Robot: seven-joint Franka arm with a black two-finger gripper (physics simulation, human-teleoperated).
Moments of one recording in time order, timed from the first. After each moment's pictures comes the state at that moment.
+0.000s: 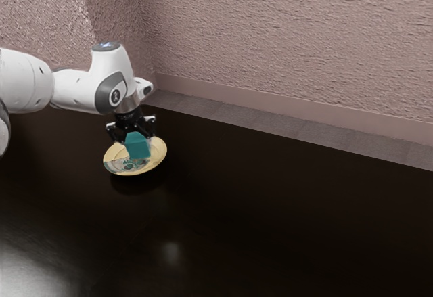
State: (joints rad) arm 0.10 0.43 0.10 -1.76 0.00 2.30 -0.48
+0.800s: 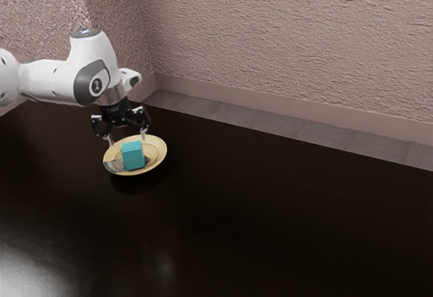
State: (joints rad) arm 0.09 0.18 0.08 -1.94 -0.01 2.24 -0.44
